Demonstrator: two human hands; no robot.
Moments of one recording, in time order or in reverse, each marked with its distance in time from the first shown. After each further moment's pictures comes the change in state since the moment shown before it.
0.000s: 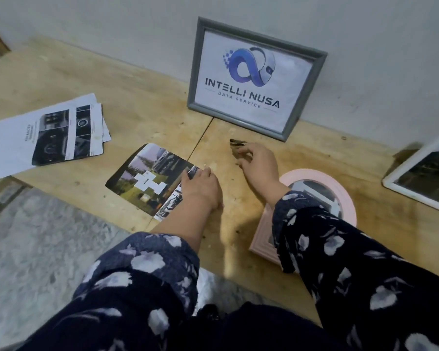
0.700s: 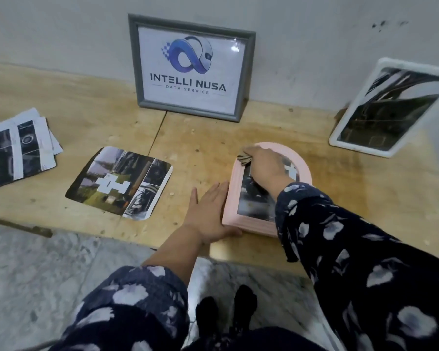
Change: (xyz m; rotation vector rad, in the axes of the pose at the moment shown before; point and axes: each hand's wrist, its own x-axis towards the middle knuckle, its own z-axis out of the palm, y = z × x) left_hand -0.055 0.057 0.063 -0.313 0.080 0.503; right_hand -0.069 0.056 -0.072 -0.326 -0.058 0.242
